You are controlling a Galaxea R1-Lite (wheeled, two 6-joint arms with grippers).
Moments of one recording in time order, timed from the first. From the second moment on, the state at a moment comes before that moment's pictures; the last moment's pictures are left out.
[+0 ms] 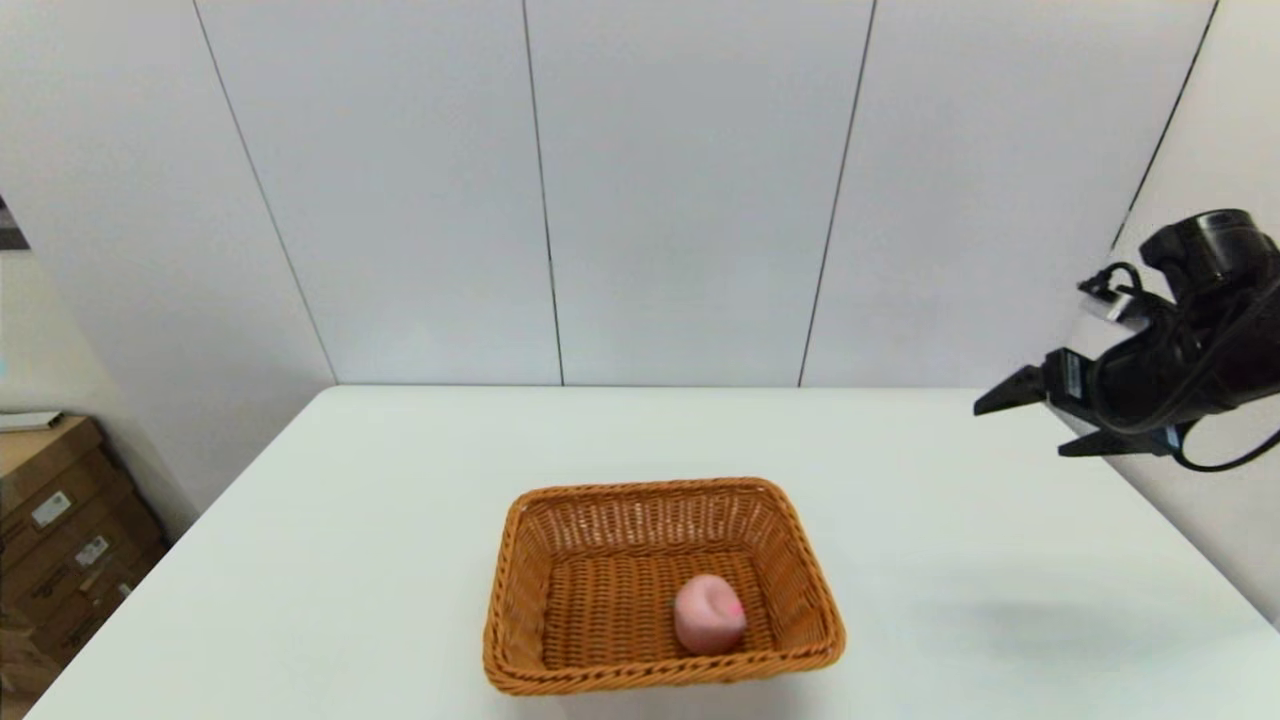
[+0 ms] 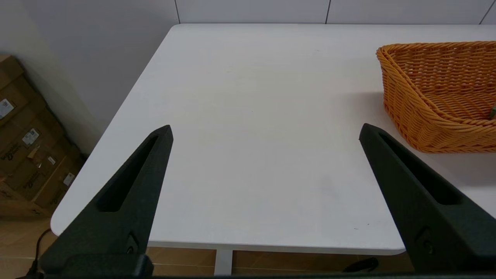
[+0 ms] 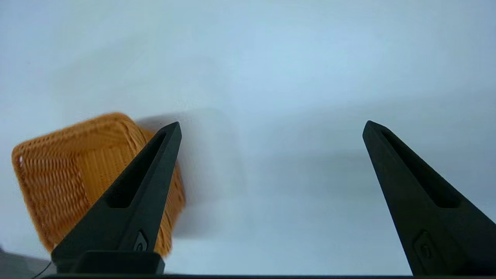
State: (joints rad) left arm 0.00 0.00 -0.07 0.18 0.02 -0.03; right arm -0.16 1.82 -1.37 0.57 0.34 0.23
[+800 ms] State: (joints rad) left arm 0.00 0.00 -0.07 0.18 0.03 -0.03; right arm -0.14 1.25 -1.23 0.90 0.53 0.12
